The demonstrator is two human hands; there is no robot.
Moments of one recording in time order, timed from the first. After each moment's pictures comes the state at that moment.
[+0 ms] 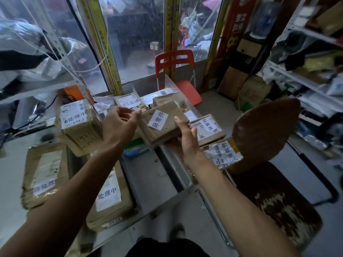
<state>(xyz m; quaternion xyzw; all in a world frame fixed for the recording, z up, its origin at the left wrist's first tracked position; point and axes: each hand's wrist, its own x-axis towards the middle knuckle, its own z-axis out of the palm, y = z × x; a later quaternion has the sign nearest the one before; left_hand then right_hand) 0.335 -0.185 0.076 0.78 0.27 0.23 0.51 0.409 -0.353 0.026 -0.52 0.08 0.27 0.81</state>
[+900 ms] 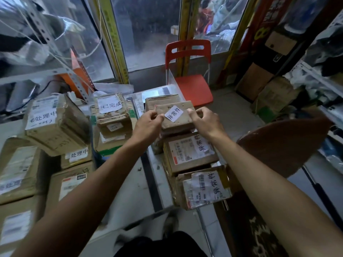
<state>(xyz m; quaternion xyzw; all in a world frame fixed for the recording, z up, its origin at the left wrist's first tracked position) 0.476 -0.256 0.039 0.72 0.31 0.08 0.62 0.603 -0.410 0.033 -0.92 -0.15 0.15 0.33</state>
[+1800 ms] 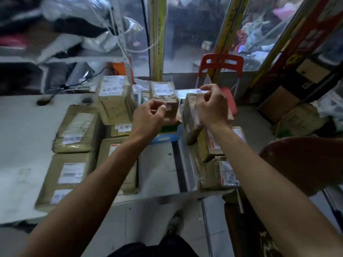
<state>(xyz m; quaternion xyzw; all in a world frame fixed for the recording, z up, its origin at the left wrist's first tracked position) 0.317 -0.221 0.079 0.75 0.31 0.27 0.52 0.472 -0.327 0.087 -0.83 -0.29 -0.02 0.47</state>
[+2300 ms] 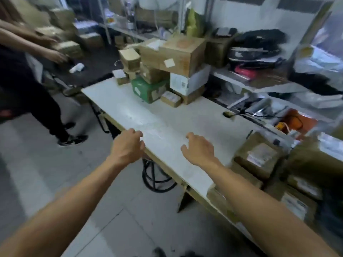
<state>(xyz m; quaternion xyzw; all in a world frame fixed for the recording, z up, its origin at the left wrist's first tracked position) -0.287 -0.090 0.041 0.69 0.72 0.07 0.05 -0.044 -0.065 0.033 -0.64 -0.75 0.13 0.05</state>
